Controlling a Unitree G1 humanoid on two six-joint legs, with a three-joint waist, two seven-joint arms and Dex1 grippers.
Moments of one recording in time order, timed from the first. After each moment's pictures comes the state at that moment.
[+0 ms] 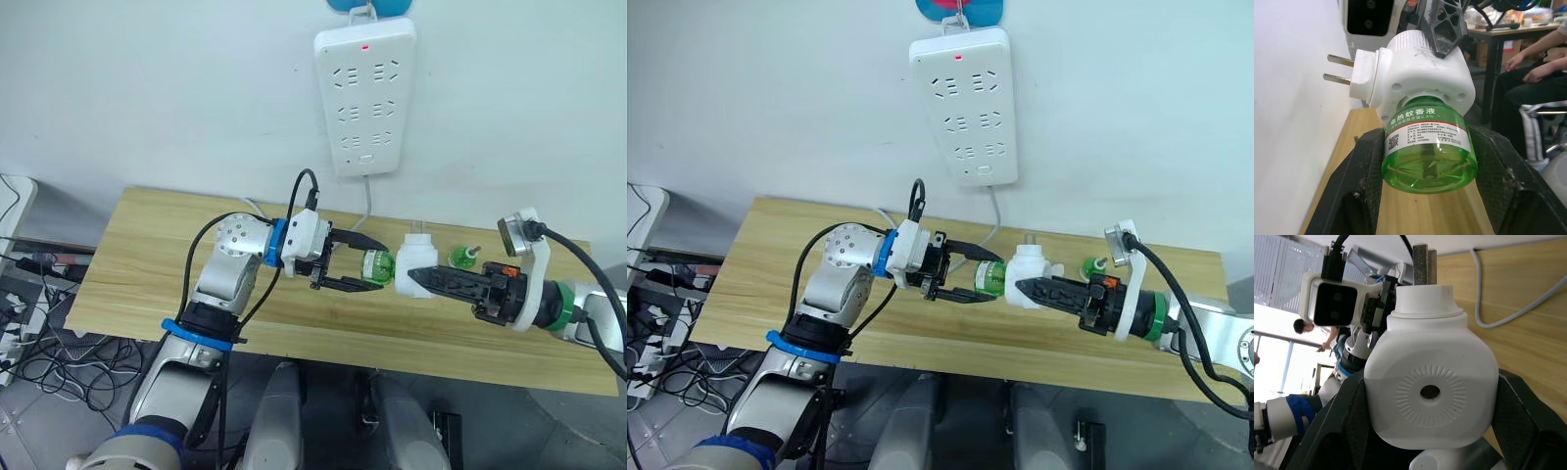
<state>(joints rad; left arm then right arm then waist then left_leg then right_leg) -0.72 0.32 -0.19 0.24 -0.32 -0.13 -1.46 -0.19 -0.98 -0.11 -0.41 1.92 0.91 0.14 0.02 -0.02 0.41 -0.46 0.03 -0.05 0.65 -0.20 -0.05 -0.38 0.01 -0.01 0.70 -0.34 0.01</state>
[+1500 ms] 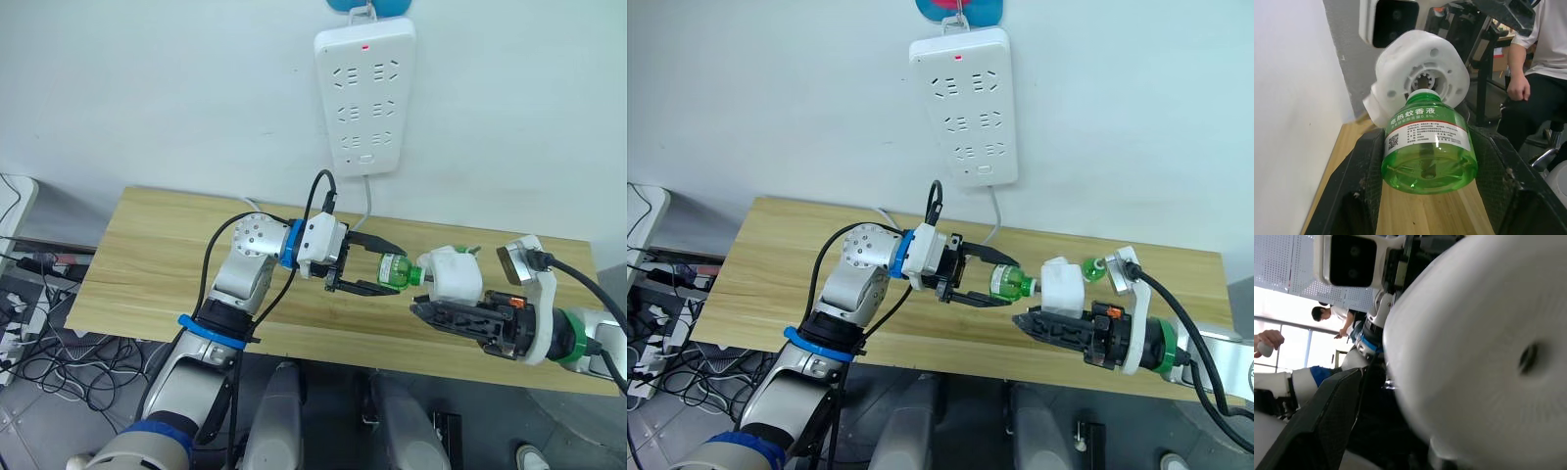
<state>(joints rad) -0.74 0.28 -0.23 0.24 -0.33 -0.14 -1.47 0.03 -1.08 -0.22 -0.51 1.95 0.95 0.31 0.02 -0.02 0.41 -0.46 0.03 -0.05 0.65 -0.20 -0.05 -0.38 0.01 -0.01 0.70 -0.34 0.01</state>
